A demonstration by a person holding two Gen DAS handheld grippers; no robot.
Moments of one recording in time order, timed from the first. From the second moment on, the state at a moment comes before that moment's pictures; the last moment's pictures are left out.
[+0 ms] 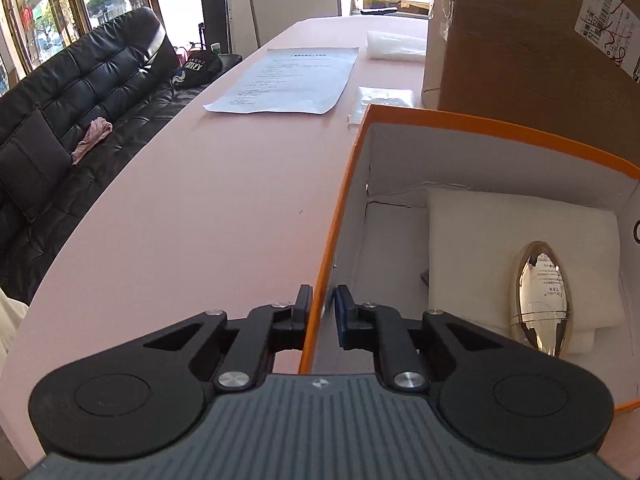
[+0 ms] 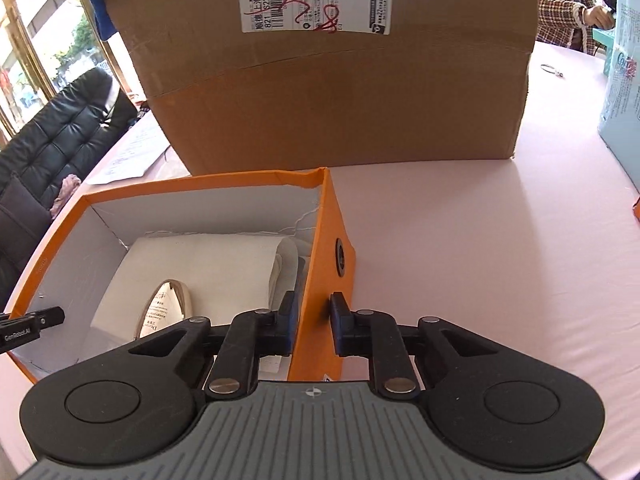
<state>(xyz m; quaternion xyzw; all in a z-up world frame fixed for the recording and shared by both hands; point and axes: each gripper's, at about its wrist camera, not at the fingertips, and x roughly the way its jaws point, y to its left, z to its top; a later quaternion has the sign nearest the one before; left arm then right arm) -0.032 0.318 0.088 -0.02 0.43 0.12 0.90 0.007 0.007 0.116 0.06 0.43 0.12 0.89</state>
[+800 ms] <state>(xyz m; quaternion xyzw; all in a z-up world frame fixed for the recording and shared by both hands) -0.024 0.155 0.093 0.05 0.41 -0.01 0.91 -0.025 -0.152 0.132 0.13 0.40 0.00 0.91</state>
